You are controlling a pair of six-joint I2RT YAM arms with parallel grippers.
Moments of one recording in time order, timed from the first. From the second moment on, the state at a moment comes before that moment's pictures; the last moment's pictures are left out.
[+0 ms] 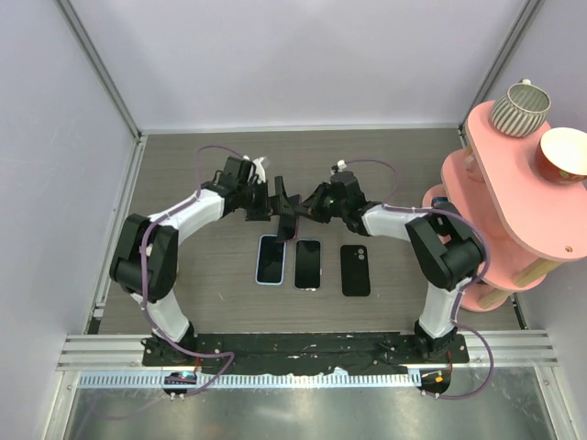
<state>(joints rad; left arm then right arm) -0.40 1.76 1.16 -0.28 0.42 -0.48 0.54 1.87 1.02 0.32 -0.26 1.01</state>
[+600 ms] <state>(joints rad) -0.47 1.41 1.06 -0.29 0.48 -0.50 0.38 1.19 0.92 -0.45 -0.10 0.49</state>
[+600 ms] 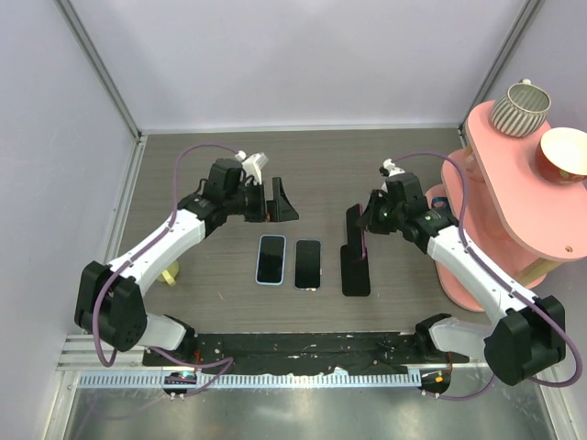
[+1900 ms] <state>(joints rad) -0.57 1.38 1.00 -0.33 0.39 -0.53 0.38 1.14 0.65 -0.43 -0.21 0.56</state>
